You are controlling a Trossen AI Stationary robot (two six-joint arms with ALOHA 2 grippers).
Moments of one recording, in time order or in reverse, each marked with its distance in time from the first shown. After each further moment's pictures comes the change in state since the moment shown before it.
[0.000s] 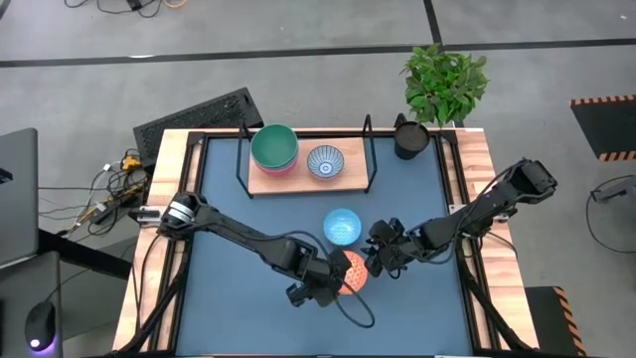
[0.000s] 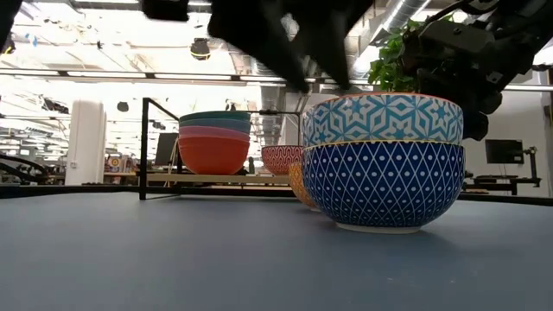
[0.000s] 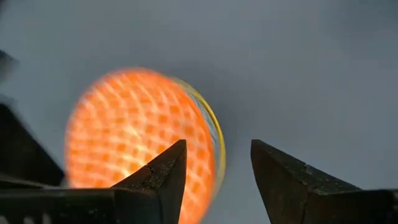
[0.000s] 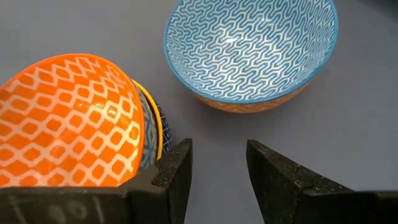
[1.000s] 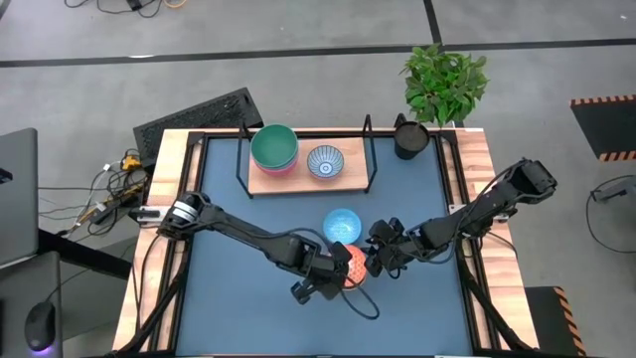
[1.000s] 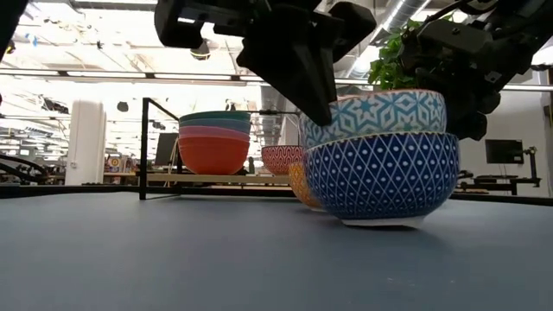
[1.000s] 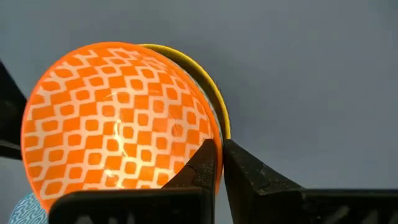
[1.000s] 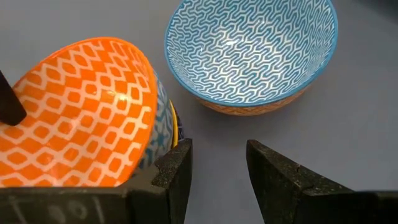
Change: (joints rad) left arm 0.028 0.026 0.000 0.000 -0.047 -0.092; right arm -0.002 0.000 0.000 0.003 0.000 -0.003
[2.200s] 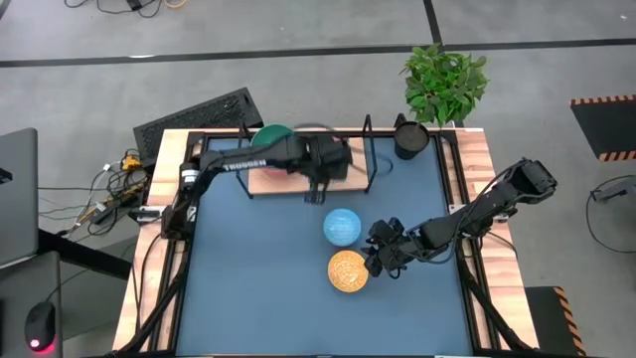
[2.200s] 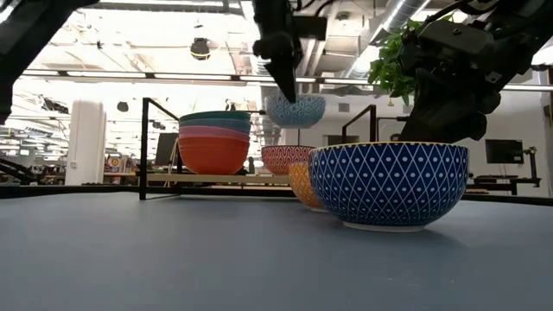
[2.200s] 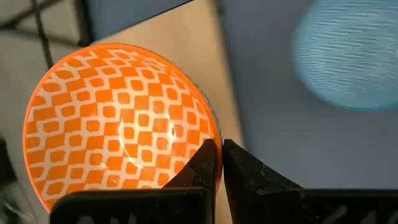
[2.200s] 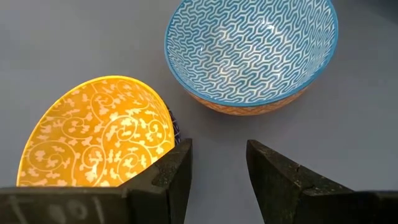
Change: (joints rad) left arm 0.486 -0.006 0.400 -0.497 -0.207 -0.140; right arm 0.000 0.000 0.000 -0.002 0.000 -0.008
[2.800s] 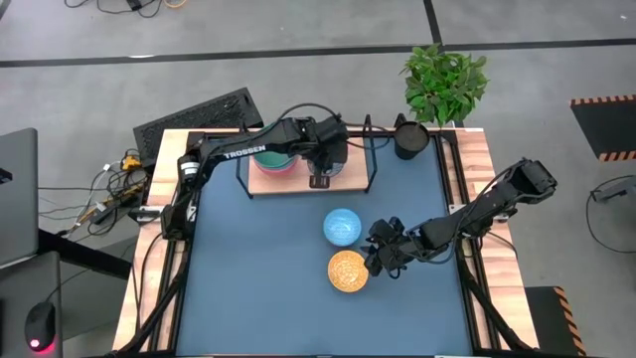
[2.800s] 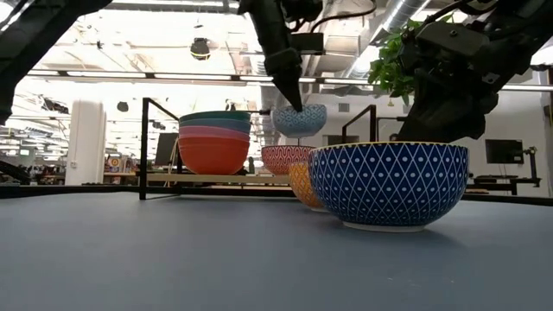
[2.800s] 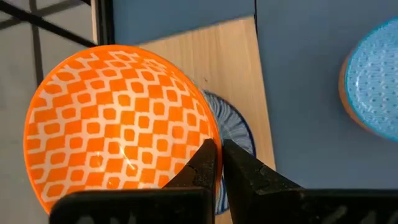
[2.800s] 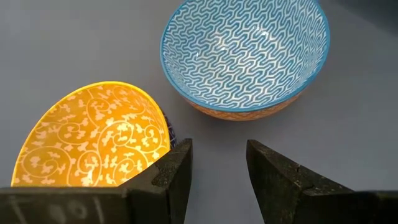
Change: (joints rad) left arm 0.135 0.001 -0.043 0.154 0.141 0.041; right arm 0.000 0.000 0.000 -0.001 0.024 -0.001
